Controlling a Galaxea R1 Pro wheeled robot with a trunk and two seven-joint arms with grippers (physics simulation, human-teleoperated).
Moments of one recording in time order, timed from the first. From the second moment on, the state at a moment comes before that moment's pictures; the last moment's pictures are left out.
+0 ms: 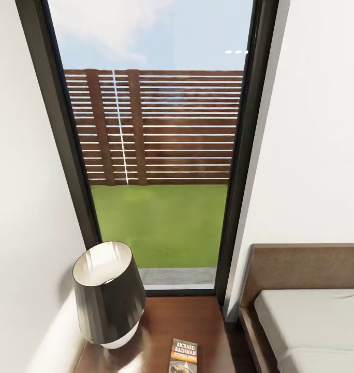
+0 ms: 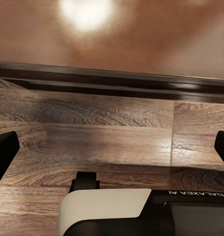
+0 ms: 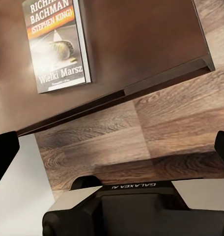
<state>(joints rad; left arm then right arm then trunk) -0.28 0.02 -0.16 -0.02 0.27 -0.17 -0.08 -0.39 -0.12 -0.09 0.08 -0.35 0.05 0.52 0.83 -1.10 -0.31</state>
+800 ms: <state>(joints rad) -0.28 0.02 -0.16 -0.02 0.27 -0.17 -0.08 -0.39 -0.12 -0.09 0.08 -0.35 0.05 0.52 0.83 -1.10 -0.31</state>
